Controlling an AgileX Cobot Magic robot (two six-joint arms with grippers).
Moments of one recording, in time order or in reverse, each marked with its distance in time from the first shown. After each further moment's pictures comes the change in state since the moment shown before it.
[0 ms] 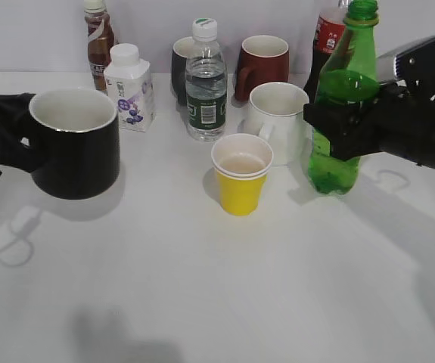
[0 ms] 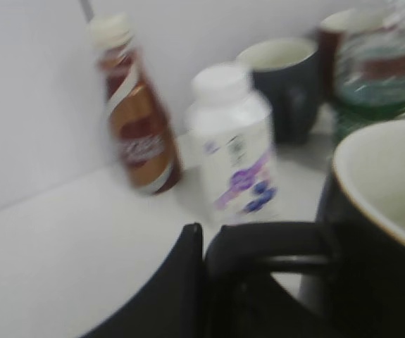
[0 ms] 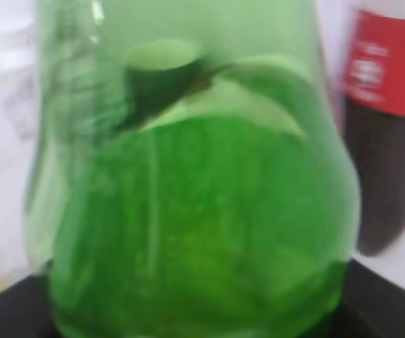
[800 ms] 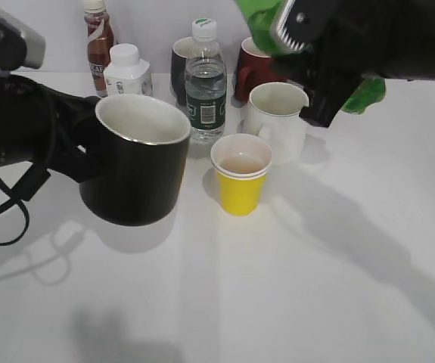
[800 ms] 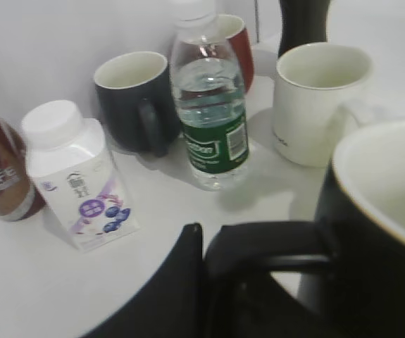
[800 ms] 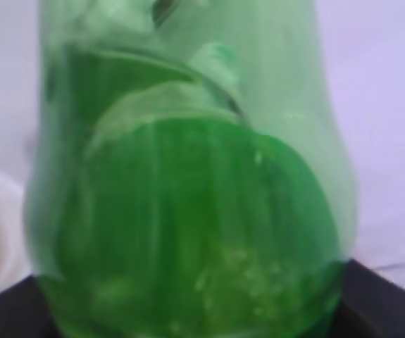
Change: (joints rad) left arm -0.336 -0.166 -0.131 -0.005 0.453 -0.100; right arm 0.387 -0.274 -0.306 -0.057 0.842 -0.465
